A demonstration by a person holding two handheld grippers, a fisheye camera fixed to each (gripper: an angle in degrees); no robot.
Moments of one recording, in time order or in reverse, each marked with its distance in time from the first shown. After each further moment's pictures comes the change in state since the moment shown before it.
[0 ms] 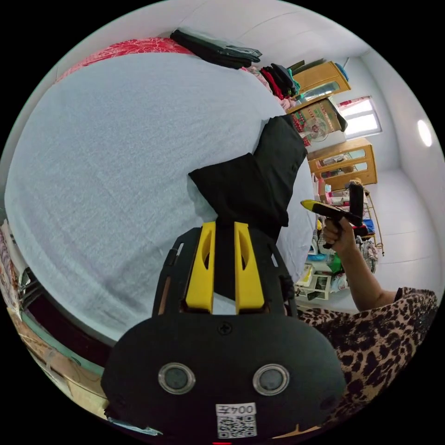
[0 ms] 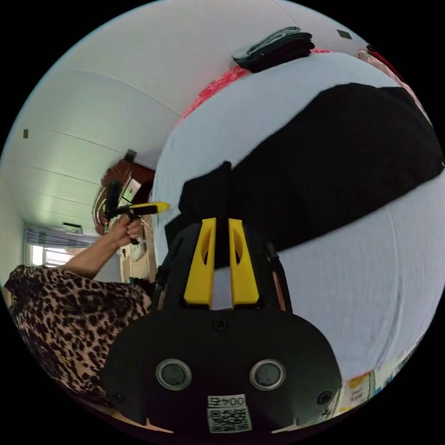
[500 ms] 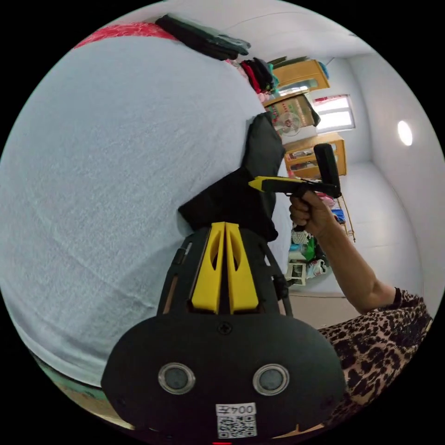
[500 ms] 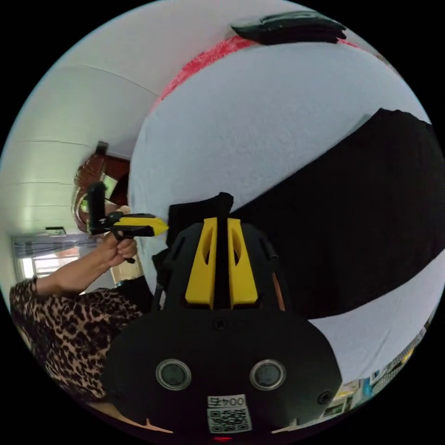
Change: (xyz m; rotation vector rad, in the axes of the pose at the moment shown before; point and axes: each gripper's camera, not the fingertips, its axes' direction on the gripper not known) left arm -0.068 -0.116 0.019 -0.050 0.218 0.108; right arm 0.023 0.025 0.084 -0.137 0.104 0.045
